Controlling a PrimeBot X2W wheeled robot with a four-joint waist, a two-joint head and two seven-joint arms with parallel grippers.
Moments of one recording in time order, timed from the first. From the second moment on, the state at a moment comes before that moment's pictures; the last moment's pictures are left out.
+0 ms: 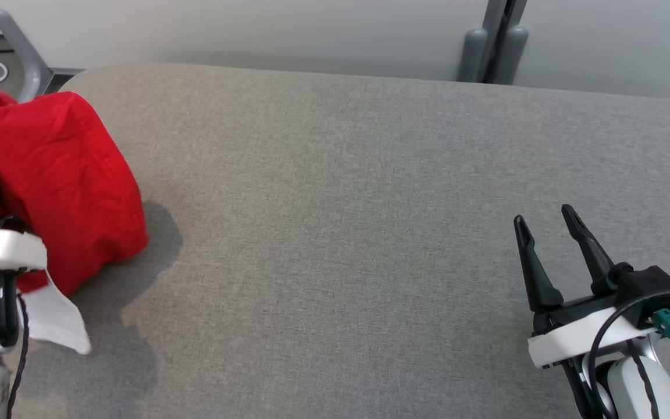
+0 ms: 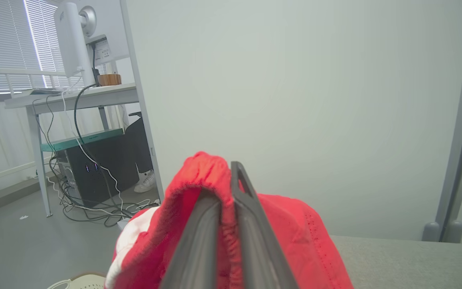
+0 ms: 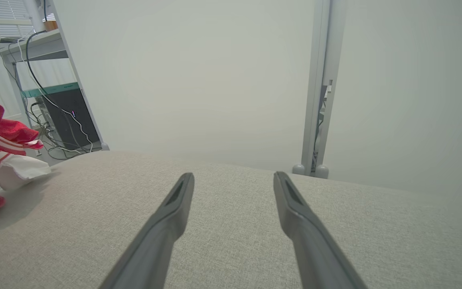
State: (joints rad) left arm -0.44 0.38 0.01 0.34 -0.38 0.06 -0.26; right arm -0.19 -0.11 0.13 0.16 0.17 0.13 -0.22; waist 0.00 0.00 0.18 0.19
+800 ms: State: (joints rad) left arm -0.18 0.26 -0.28 -0.18 -0.31 0.08 -0.09; right arm -0.15 -0.07 0.10 0.16 0.18 0.13 -0.25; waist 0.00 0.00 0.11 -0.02
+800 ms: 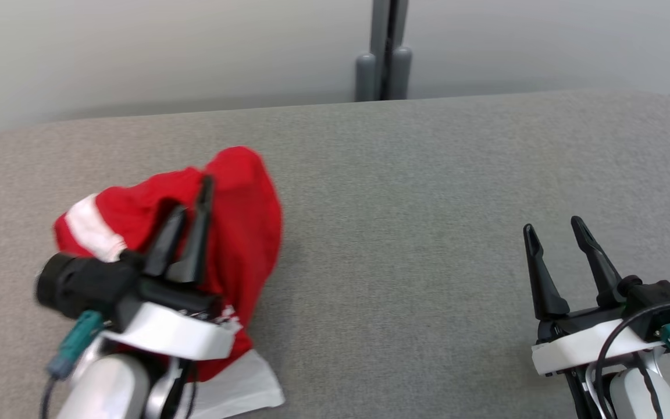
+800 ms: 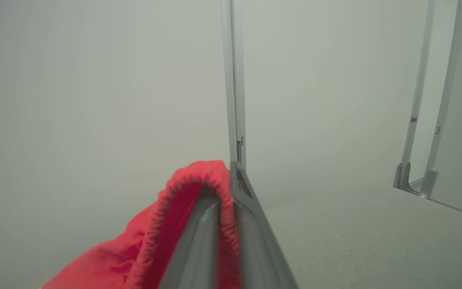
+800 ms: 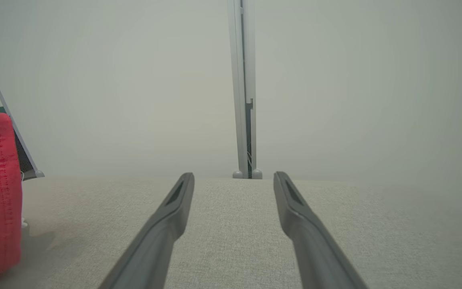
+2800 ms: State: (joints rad) left arm -0.26 0.21 -0.42 0.26 -0.44 0.06 -0.20; right arm -0.13 -0.05 0.06 0.18 0.18 0.13 -0.26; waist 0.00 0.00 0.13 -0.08
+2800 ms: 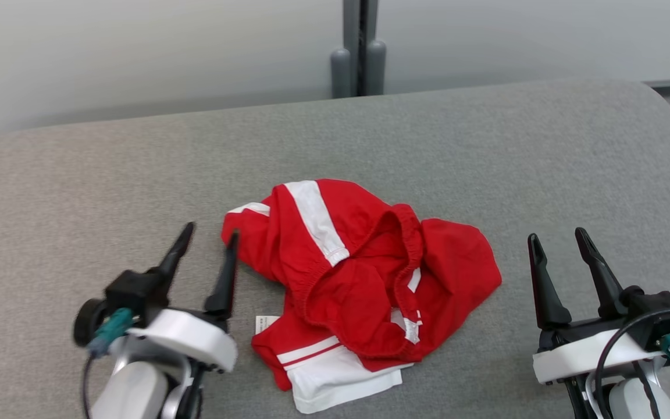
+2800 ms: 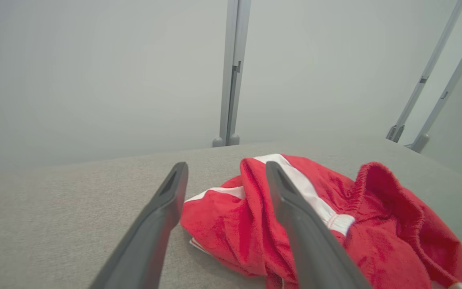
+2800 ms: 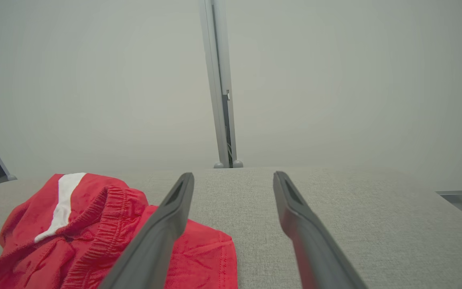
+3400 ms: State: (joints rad) left arm -0.02 0.32 -0.27 0.15 -0.51 0.15 -0.21; right arm -0.04 -0.06 0.05 0.19 0.18 0.13 -0.23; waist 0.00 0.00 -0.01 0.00
